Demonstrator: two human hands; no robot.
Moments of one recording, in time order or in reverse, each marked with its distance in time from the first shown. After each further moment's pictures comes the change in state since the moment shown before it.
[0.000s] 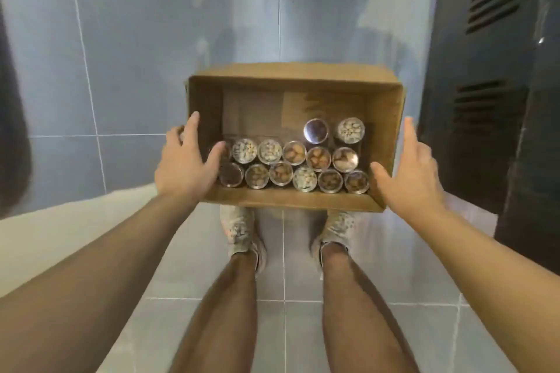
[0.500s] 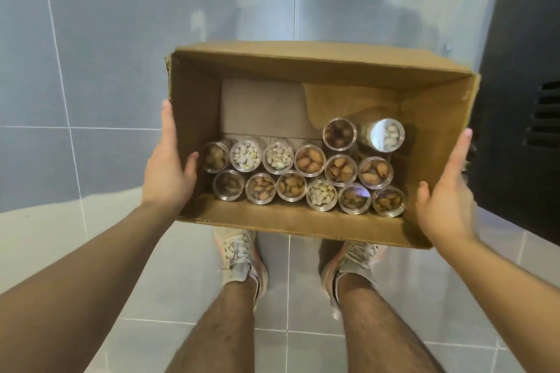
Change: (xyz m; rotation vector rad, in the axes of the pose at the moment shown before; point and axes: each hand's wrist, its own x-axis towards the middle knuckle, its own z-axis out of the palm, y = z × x) left_hand 0.067 -0.068 0.082 -0.183 0.107 0.082; right_hand 0.063 0.042 0.092 0.039 0.114 0.087
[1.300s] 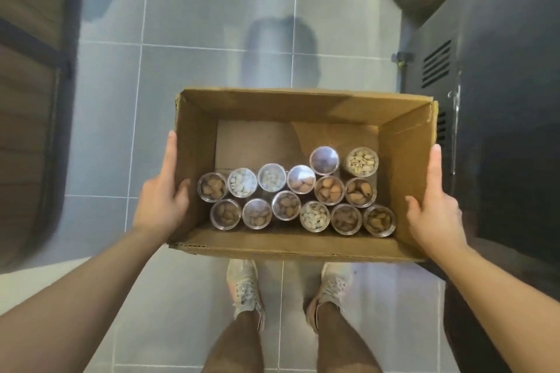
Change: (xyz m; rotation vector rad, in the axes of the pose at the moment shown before) left_hand -0.017 0.097 -0.269 -0.118 0.043 0.102; right_hand -0.079 -0.151 -0.263 0.030 0.112 -0.142
